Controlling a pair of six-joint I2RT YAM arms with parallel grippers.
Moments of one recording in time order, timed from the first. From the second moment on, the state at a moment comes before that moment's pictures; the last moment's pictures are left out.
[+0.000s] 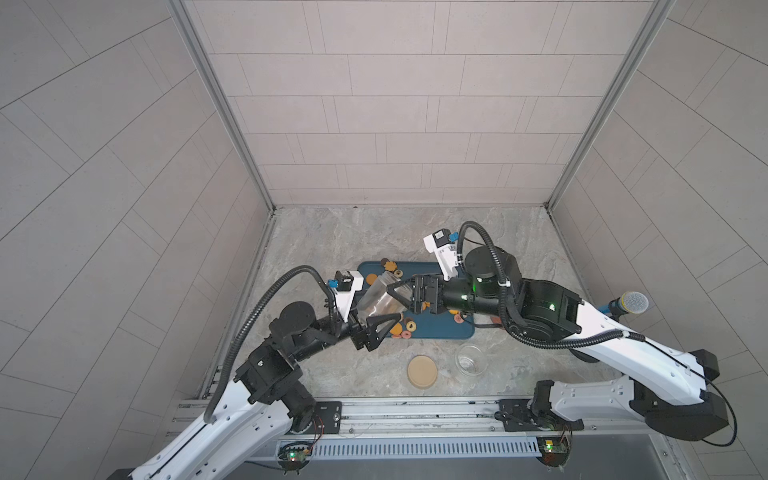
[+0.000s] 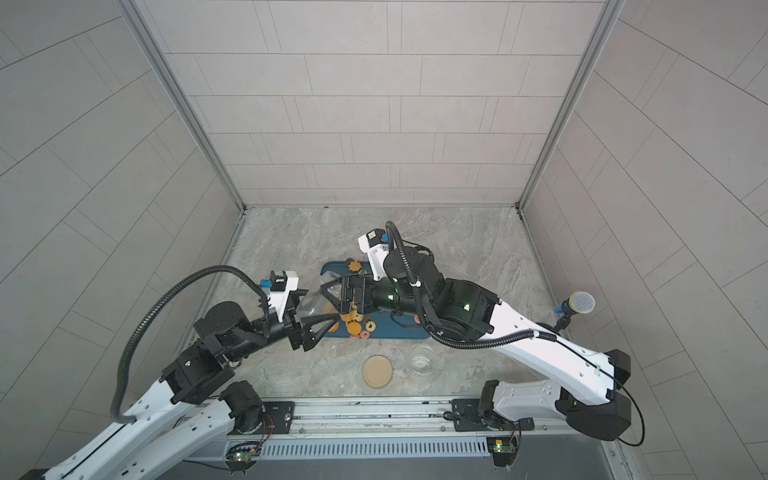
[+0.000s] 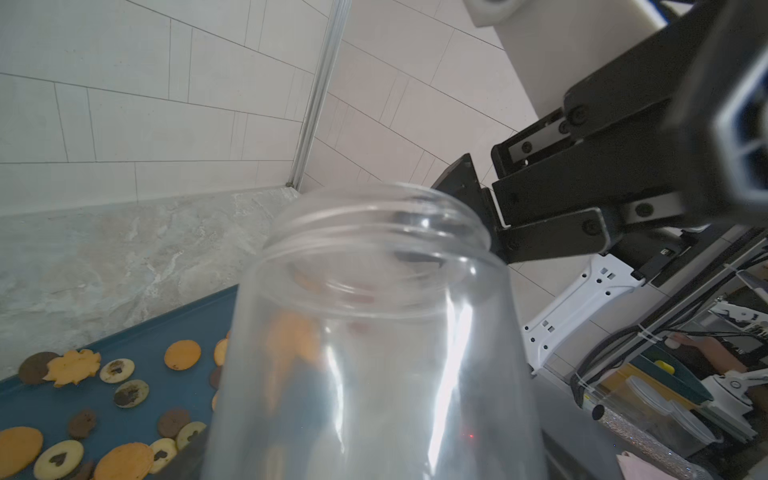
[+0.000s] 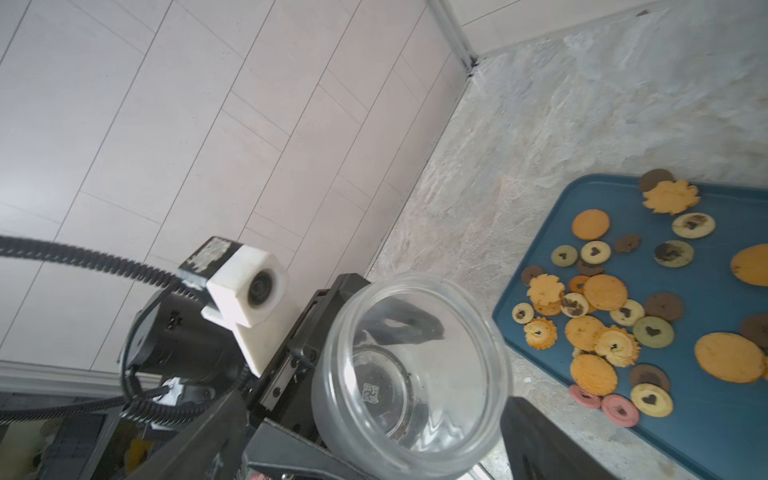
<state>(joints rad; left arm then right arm) -0.73 0.53 0.63 -0.17 0.32 -0.35 1.05 1.20 1.42 -0.60 -0.03 0.84</state>
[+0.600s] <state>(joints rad) -0.75 0.50 0.63 -0.22 0.24 -0.26 1.06 1.35 1.39 -0.46 -0.10 0.98</state>
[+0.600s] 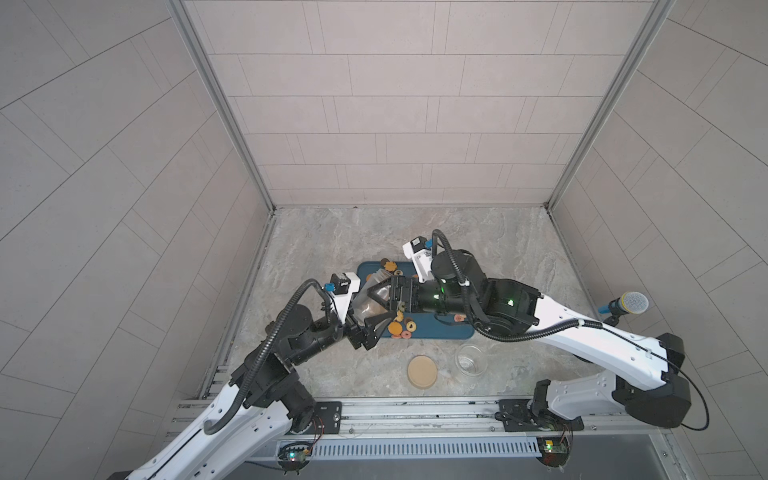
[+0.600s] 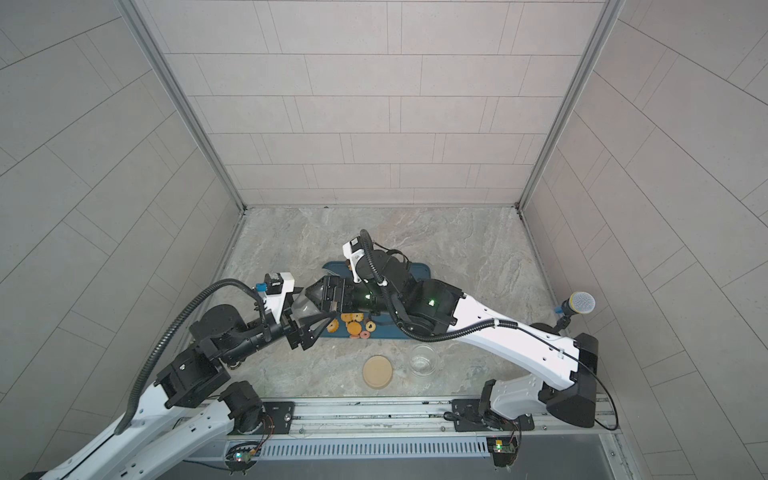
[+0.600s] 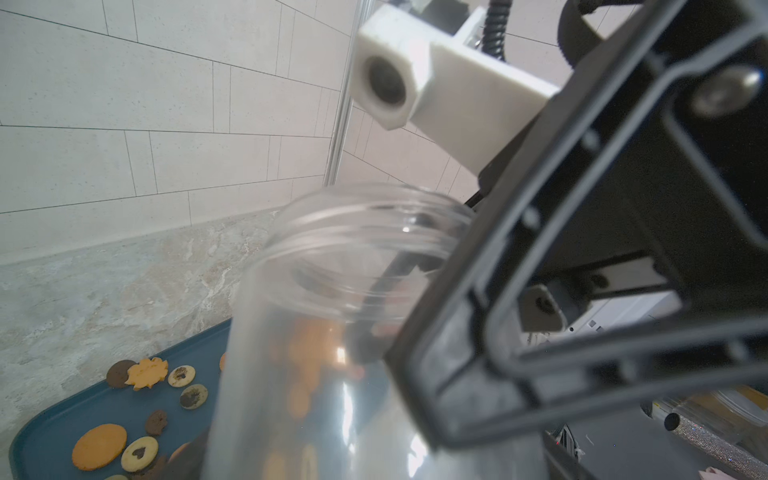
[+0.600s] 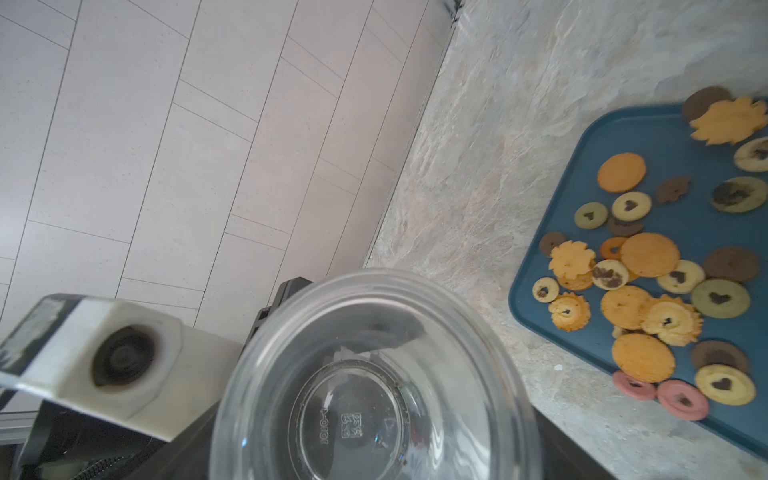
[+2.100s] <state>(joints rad) -0.19 0.93 0.82 -0.71 -0.10 -0.54 1.33 1.32 1.12 -0.64 0.48 0.57</state>
